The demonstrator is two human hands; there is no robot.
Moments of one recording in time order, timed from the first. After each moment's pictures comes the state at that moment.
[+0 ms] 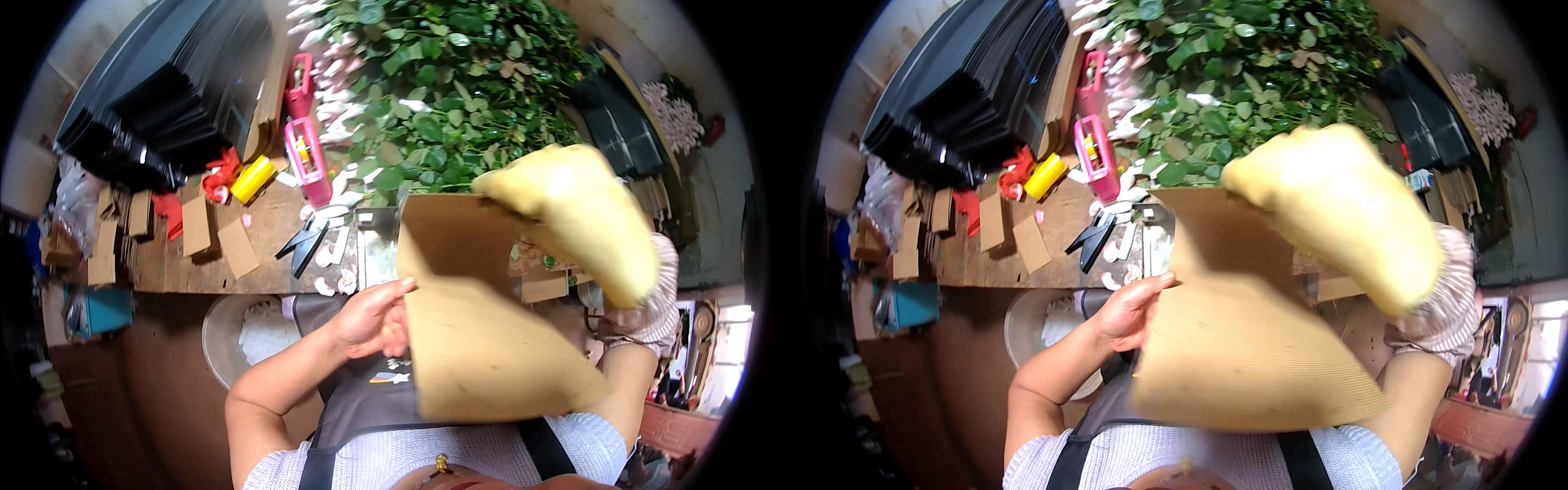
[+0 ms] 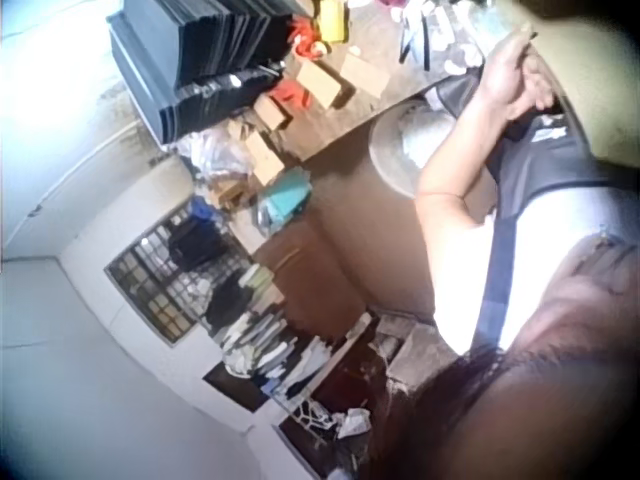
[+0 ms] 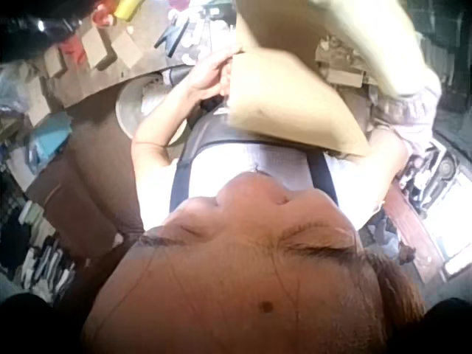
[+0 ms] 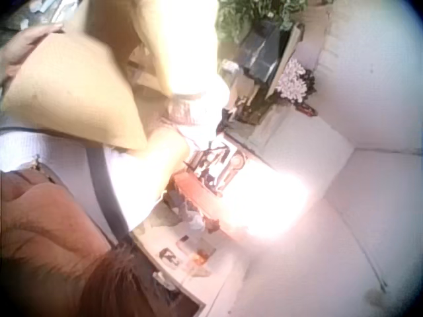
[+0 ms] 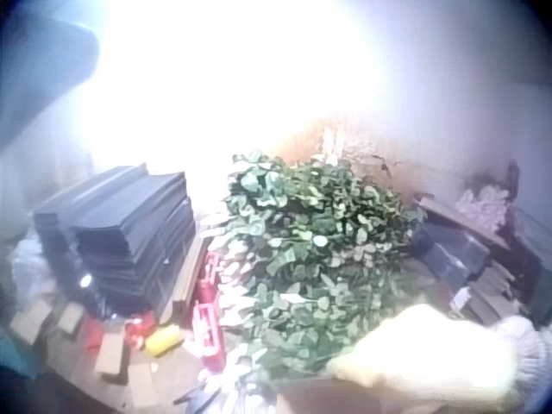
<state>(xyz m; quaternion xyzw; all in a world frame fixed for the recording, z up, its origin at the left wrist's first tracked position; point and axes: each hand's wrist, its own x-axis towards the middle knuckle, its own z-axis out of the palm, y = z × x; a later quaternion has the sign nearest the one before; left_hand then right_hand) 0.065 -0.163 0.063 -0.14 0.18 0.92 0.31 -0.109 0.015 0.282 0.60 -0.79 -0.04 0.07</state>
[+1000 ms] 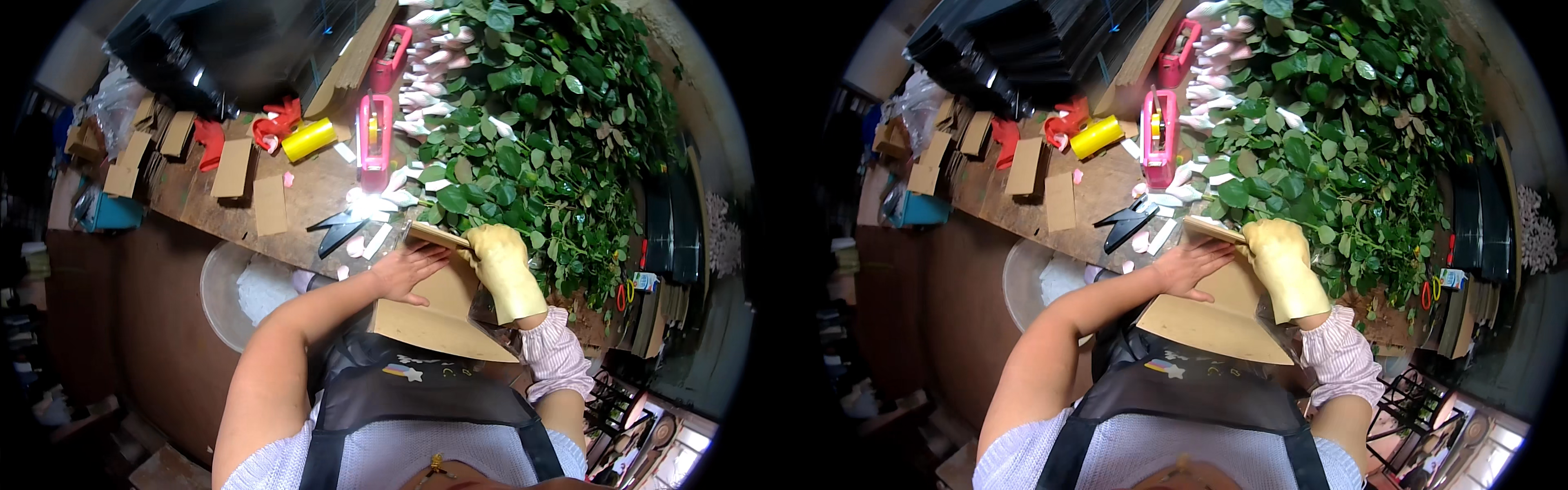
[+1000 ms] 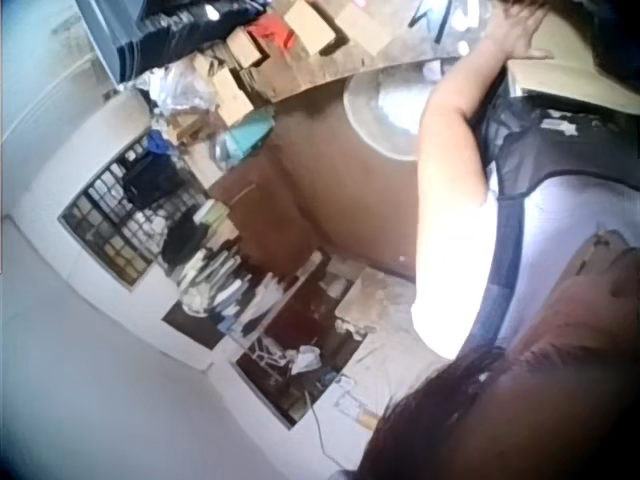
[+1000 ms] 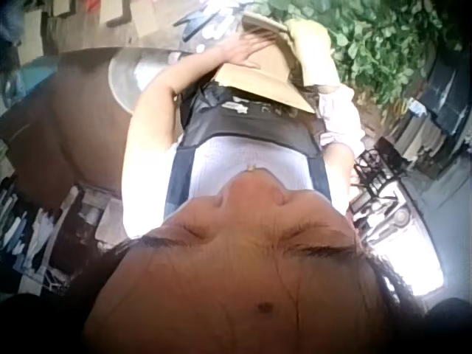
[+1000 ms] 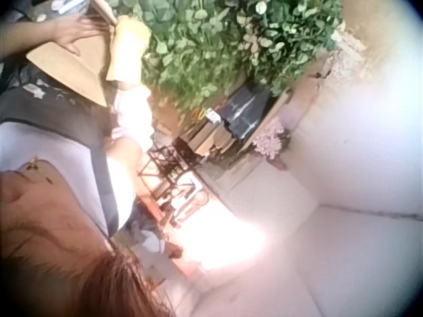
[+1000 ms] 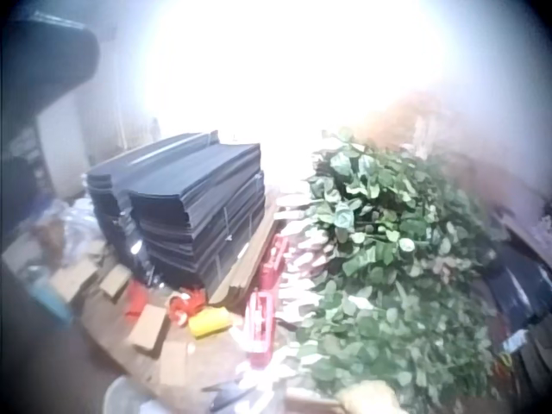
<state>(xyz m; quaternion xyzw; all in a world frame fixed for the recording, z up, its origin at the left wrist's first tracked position) -0.012 -0.197 -0.133 0.22 0.96 0.15 -0.01 -0.168 -0.050 0.052 0.49 -0.83 -0.11 -0.22</state>
